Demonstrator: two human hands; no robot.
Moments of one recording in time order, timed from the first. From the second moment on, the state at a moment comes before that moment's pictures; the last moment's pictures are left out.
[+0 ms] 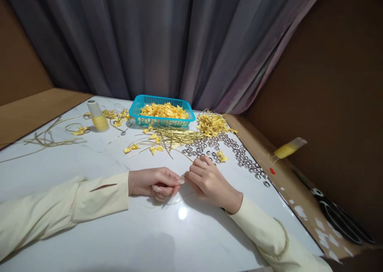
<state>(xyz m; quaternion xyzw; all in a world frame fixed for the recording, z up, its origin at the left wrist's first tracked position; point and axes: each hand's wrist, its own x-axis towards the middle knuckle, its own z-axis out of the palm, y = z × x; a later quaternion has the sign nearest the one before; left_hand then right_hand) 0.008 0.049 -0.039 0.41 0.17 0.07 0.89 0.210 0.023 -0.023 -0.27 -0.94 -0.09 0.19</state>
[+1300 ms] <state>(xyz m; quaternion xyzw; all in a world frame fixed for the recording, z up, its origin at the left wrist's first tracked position) 0.015 0.037 -0.039 0.47 0.34 0.26 0.77 0.209 0.018 -0.021 -0.29 -0.92 -0.05 0.25</state>
